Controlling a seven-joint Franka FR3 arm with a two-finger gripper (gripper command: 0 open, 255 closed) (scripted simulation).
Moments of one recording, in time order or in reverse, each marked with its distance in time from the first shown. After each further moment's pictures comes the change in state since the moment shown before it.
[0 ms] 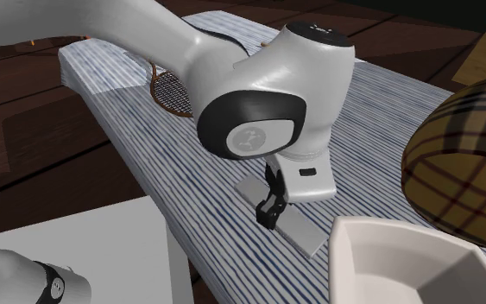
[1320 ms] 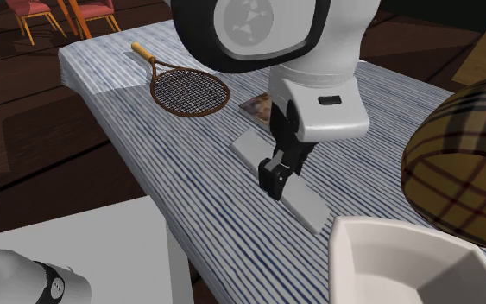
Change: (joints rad) arm 0.000 -0.122 -0.003 0.145 0.025 -0.266 -0.020
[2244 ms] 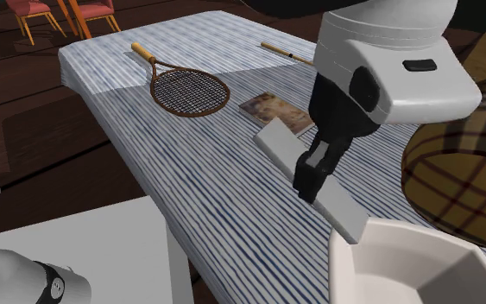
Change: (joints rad) arm -0.036 0.054 -0.043 0.189 -0.012 -0.133 -0.074
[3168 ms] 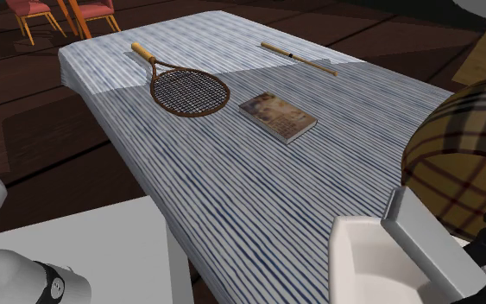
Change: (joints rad) arm -0.127 0.372 -0.109 0.500 -0.011 -0.125 -0.234
